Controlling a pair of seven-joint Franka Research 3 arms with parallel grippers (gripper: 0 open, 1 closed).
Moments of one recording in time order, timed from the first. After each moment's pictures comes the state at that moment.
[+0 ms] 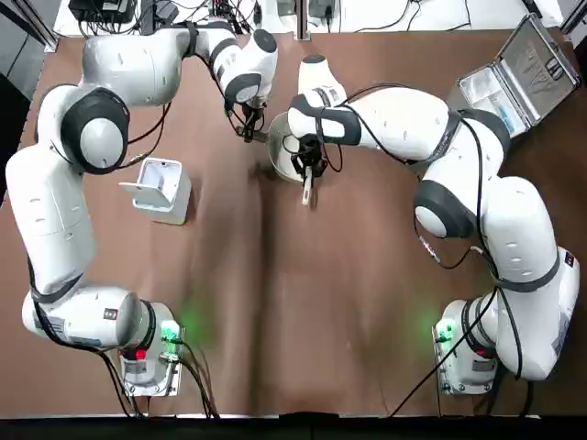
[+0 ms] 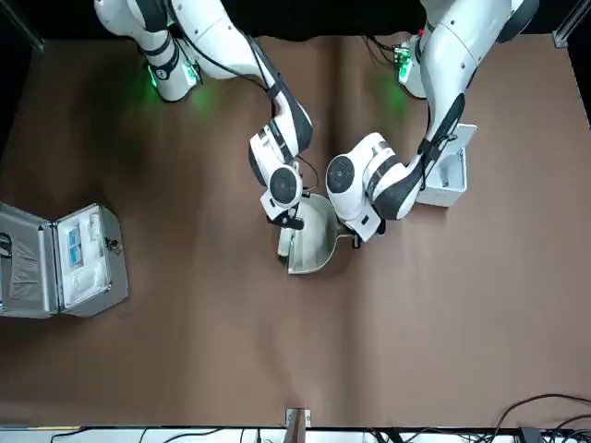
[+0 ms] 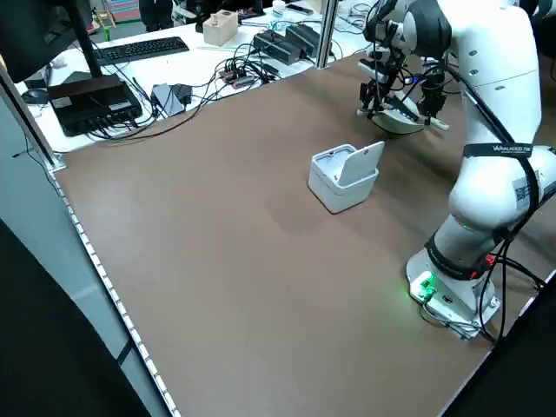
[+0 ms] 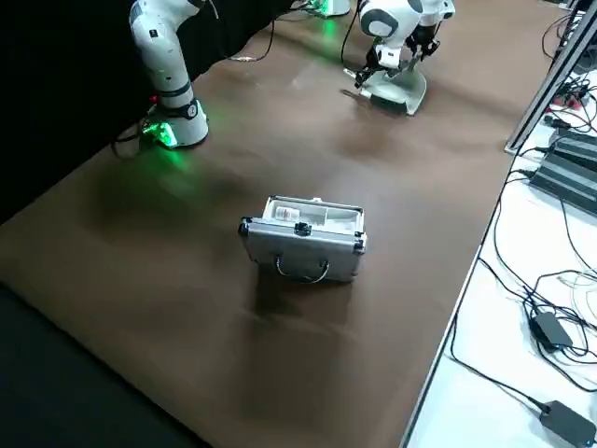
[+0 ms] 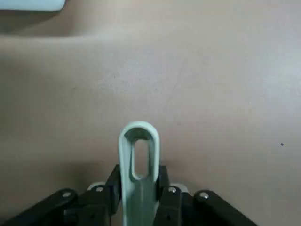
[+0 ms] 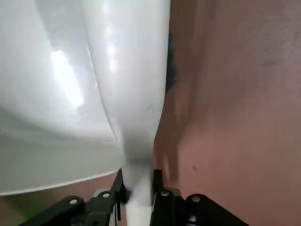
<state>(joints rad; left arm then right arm) -0.12 0.67 -0.60 -1.70 0.65 1.97 -2.51 0.92 0.81 -0.17 -1.43 0.47 1.92 0.73</state>
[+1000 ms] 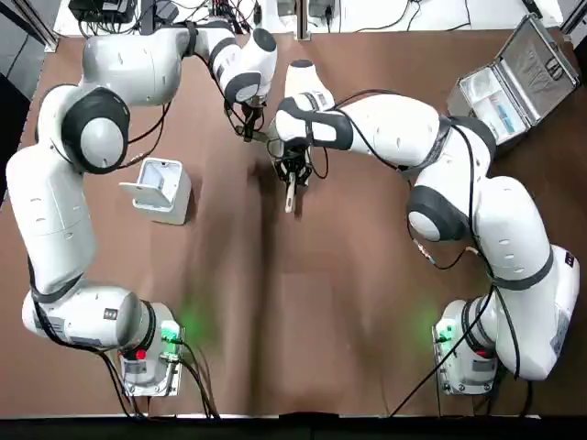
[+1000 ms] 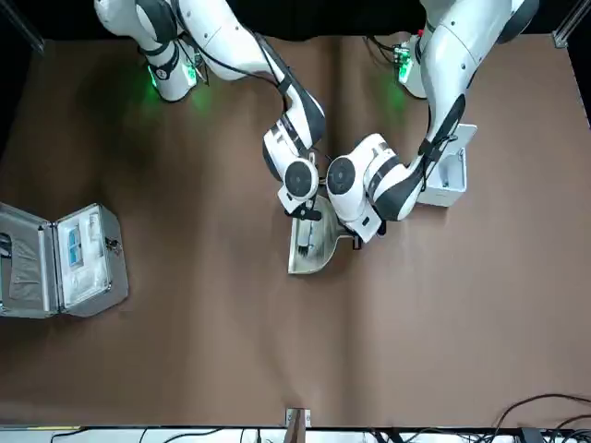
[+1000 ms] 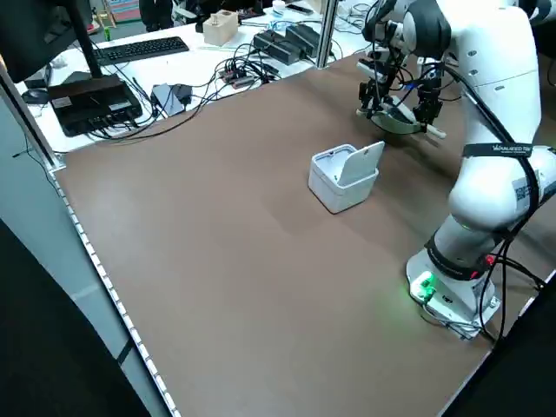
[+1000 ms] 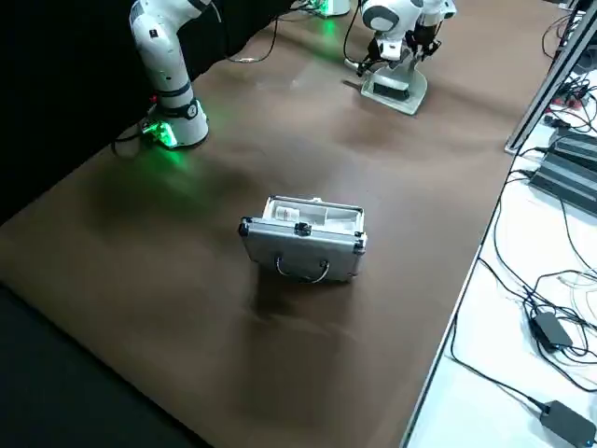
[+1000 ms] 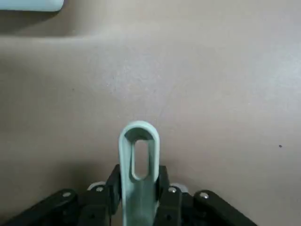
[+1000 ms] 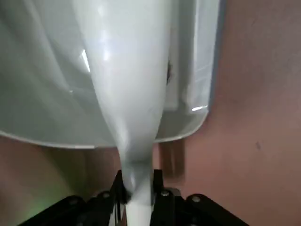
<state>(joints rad) -0.12 0.67 -0.60 -1.69 0.65 1.97 -2.51 0.92 0.87 -0.11 -1.31 0.54 1.92 0.73</state>
